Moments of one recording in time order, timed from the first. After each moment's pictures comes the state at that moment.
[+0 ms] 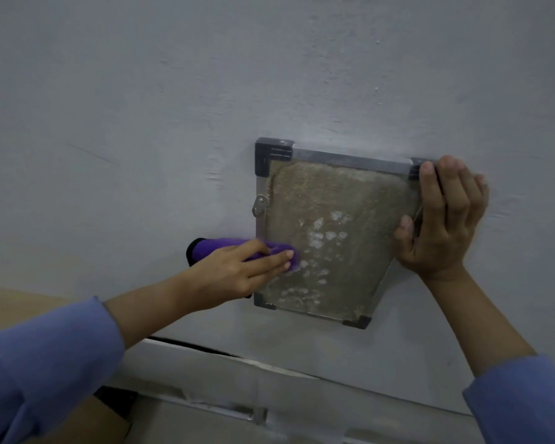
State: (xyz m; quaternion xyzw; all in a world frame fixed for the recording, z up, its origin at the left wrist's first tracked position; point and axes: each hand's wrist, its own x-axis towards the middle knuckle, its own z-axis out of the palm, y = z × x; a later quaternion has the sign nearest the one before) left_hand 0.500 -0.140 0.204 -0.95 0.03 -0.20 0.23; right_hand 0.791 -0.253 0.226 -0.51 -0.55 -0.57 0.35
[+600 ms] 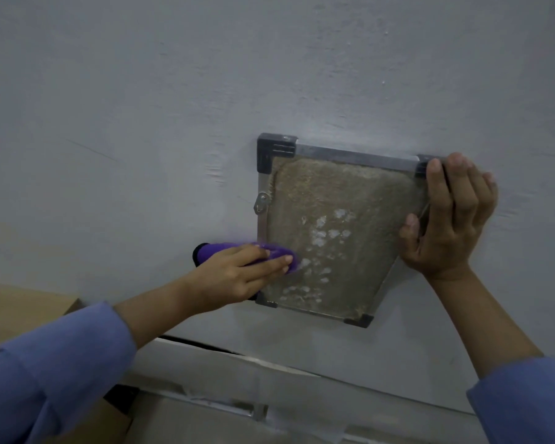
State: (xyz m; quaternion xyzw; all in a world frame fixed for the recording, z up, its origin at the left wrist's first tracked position) left_hand 0.503 -0.132 0.185 -0.94 0.05 -0.24 0.21; right_hand 0.791 -0.253 0.226 -0.51 -0.54 -0.57 0.35
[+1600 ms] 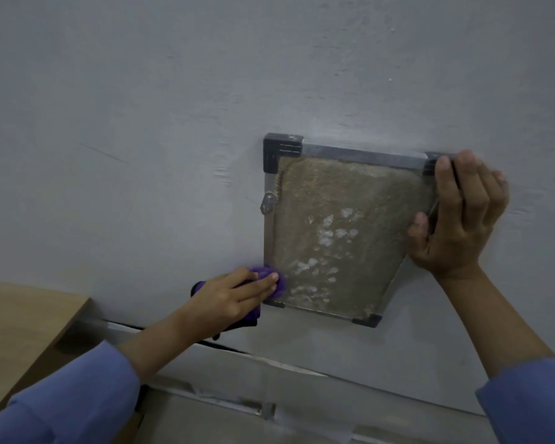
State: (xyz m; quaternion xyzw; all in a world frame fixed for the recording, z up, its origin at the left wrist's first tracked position) left_hand 0.481 -0.135 0.138 -0.96 0.00 -0.25 0.16; right_hand 0.790 -0.252 0.225 -0.51 -0.54 -0.57 0.36
